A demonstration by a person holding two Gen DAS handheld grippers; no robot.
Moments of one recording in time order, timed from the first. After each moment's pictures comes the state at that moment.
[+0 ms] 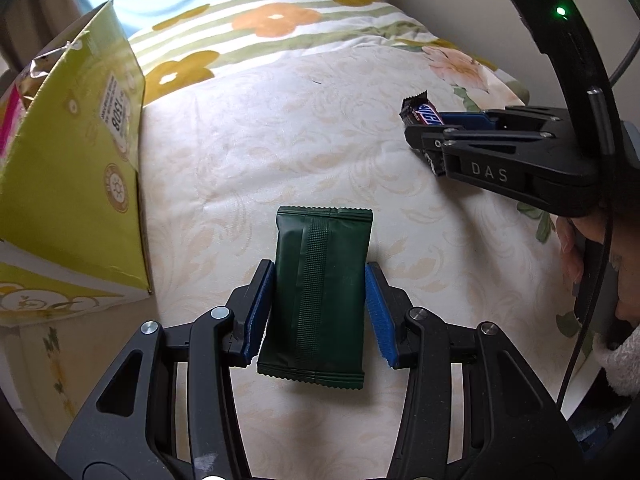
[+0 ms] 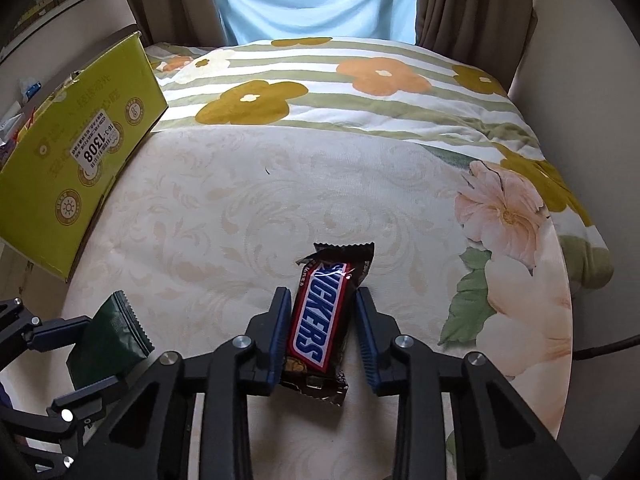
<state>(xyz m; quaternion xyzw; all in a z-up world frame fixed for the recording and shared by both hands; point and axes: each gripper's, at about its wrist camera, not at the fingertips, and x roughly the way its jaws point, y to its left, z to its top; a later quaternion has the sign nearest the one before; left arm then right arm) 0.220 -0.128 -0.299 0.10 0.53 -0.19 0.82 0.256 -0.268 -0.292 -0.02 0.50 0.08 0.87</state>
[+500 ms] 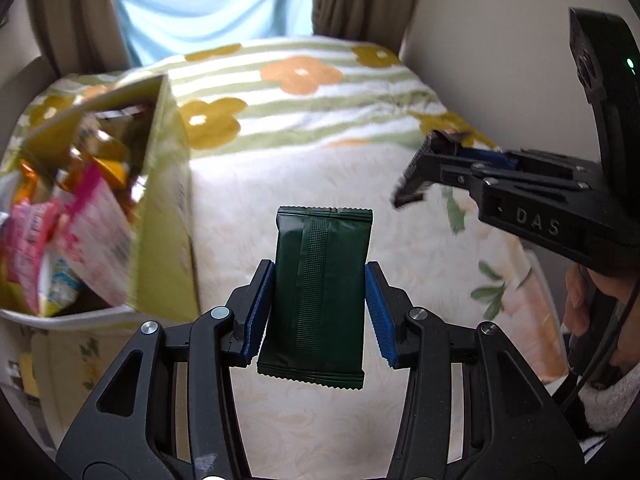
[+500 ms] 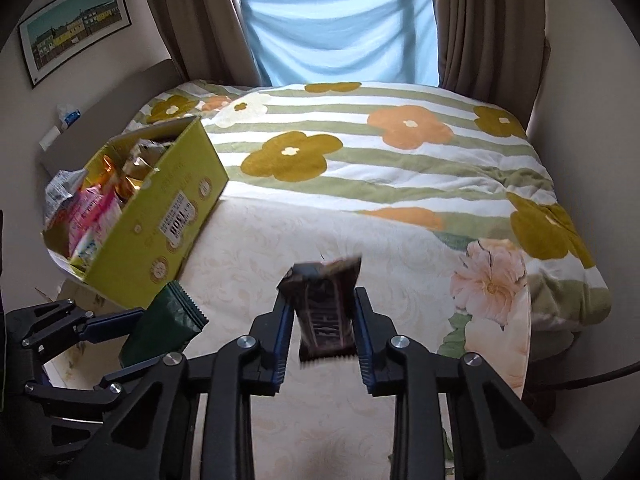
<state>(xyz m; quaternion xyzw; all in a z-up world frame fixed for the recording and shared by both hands) 0.228 -0.110 -0.194 0.03 0.47 -0.15 0.87 0.250 -0.252 -0.178 0.01 0.43 0.14 0.89</state>
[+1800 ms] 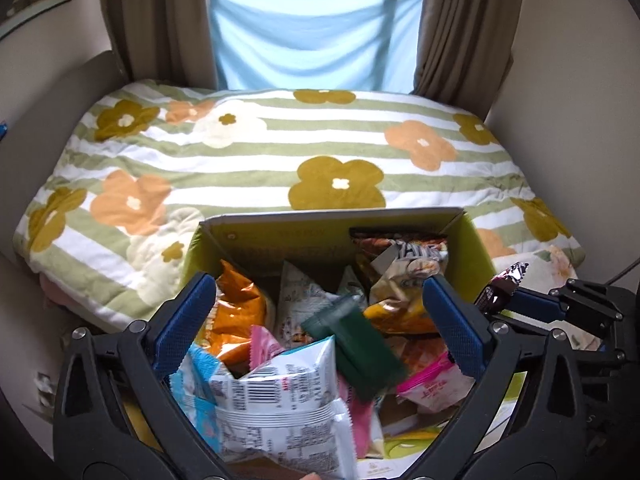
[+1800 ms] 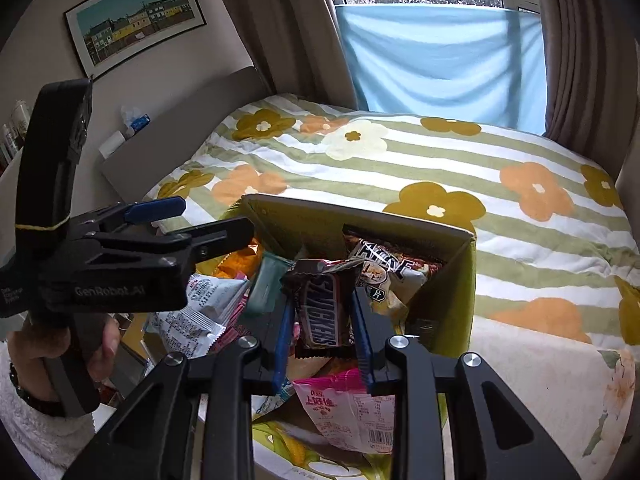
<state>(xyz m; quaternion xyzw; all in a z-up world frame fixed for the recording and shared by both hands) 0.376 0.179 -0.112 0.01 0.43 -0.07 0.90 0.327 0.013 -0.127 0.02 0.42 0.24 0.87</state>
